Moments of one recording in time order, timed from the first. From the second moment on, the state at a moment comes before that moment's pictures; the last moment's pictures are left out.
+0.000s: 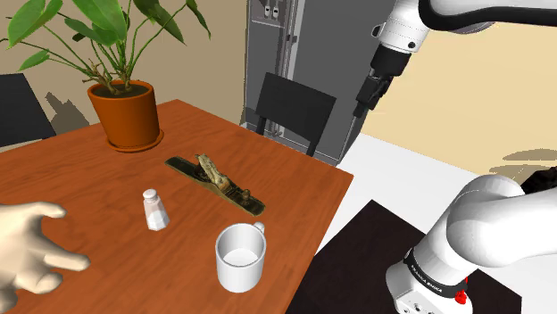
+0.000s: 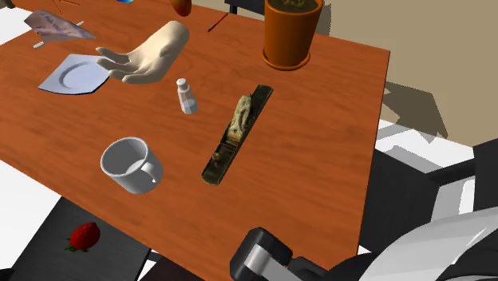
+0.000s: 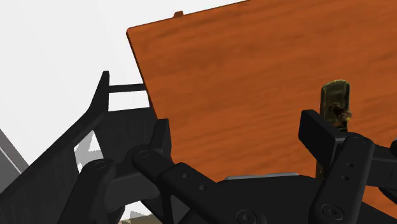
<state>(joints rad) -0.02 -0.79 -0.06 -2.42 0.00 1.72 -0.17</state>
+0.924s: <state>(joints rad) 0.05 -0.45 0.15 -2.31 0.05 1.93 0.05</state>
